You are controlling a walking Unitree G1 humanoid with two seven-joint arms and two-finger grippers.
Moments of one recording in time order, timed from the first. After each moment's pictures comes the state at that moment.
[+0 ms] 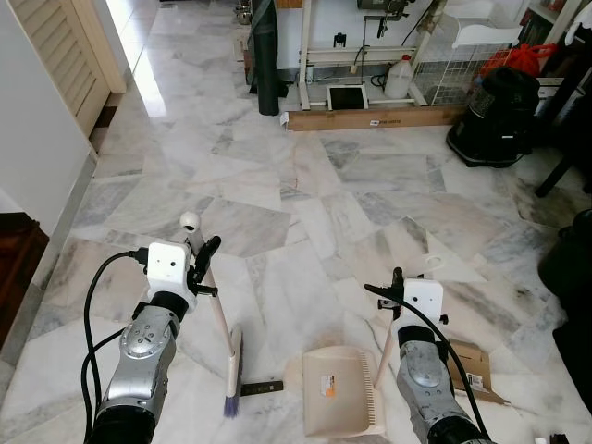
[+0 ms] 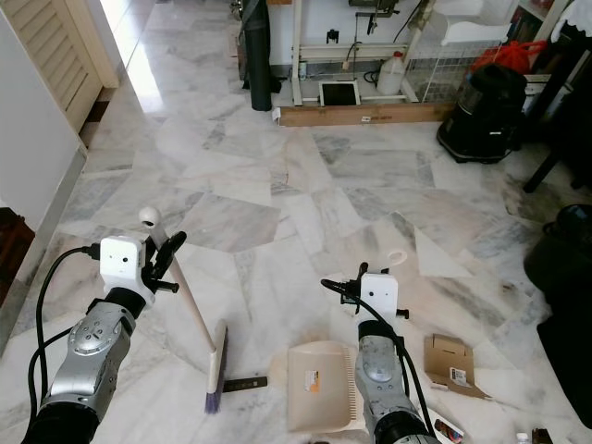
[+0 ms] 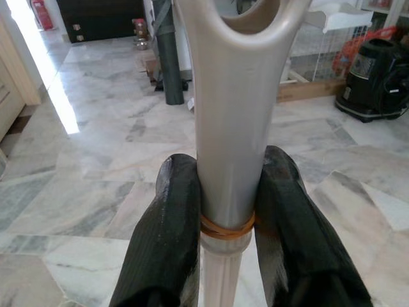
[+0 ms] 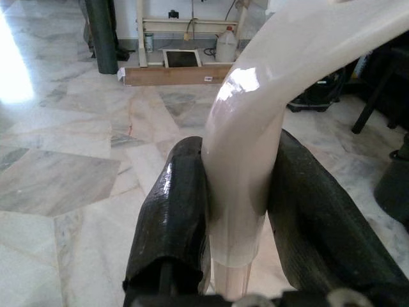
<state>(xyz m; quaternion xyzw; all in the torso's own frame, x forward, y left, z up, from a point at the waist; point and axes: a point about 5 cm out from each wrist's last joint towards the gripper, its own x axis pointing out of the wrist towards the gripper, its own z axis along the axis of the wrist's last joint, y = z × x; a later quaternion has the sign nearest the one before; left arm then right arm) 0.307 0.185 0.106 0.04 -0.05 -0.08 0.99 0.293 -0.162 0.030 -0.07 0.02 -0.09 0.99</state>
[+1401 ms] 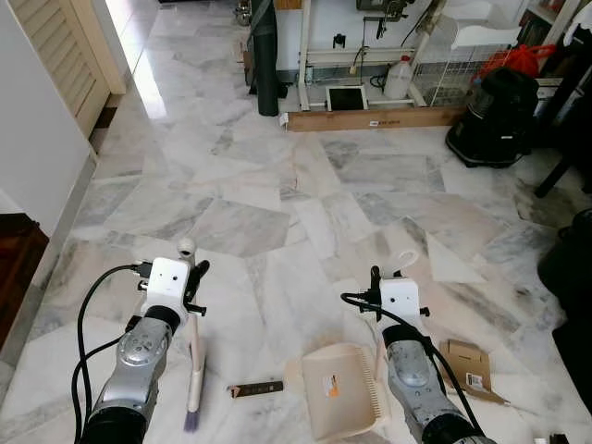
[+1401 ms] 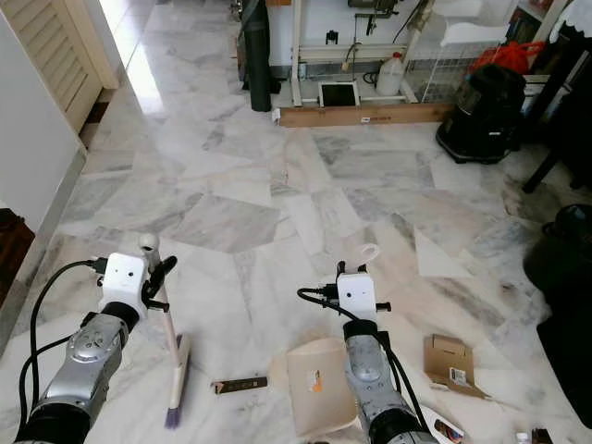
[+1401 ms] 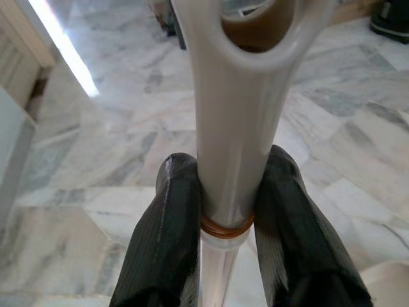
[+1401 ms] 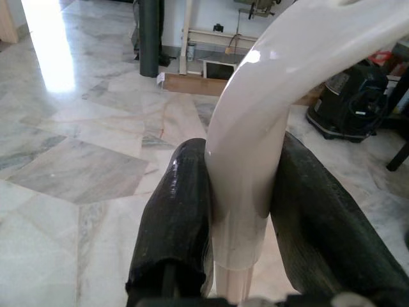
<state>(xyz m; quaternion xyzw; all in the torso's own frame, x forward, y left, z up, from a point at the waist) 0.305 0.199 0.072 0.10 0.04 -0.06 0.99 0.295 -0.141 0.033 -0.11 0.01 -0.02 0.99</state>
